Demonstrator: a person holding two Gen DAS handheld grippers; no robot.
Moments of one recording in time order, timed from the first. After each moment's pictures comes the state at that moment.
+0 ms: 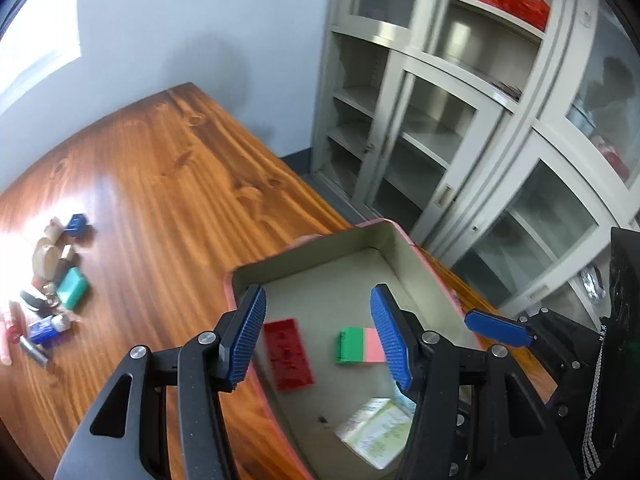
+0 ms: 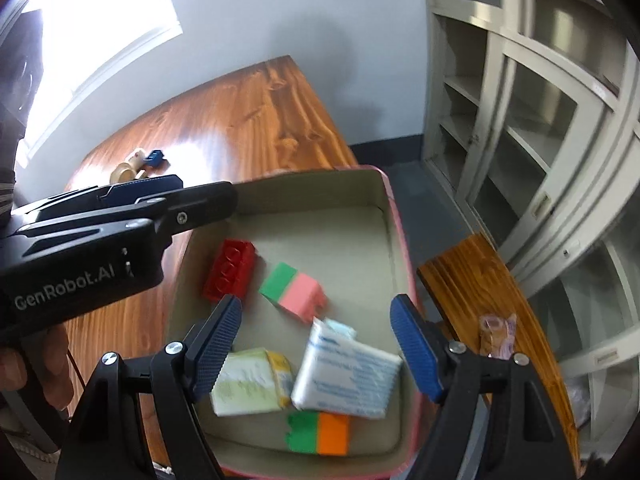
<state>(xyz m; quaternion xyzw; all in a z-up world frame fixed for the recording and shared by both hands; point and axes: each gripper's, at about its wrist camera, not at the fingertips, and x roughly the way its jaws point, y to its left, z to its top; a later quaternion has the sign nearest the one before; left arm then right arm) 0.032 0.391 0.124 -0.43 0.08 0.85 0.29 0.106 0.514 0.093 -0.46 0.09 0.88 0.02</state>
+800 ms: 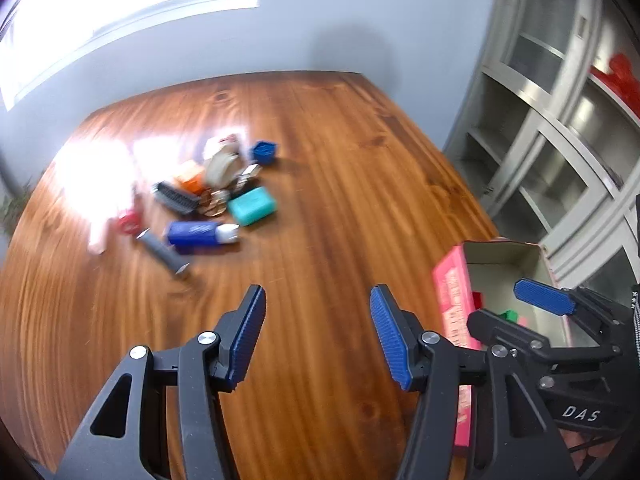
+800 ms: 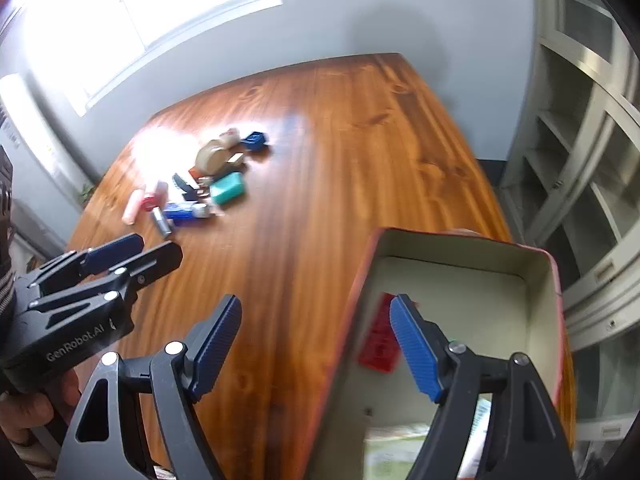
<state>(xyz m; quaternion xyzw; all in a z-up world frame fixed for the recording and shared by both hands) 0.035 0.214 0.118 -0.45 -0.01 0.89 0.07 0.044 0.400 0.109 -0.47 0.05 0.87 -0.12</state>
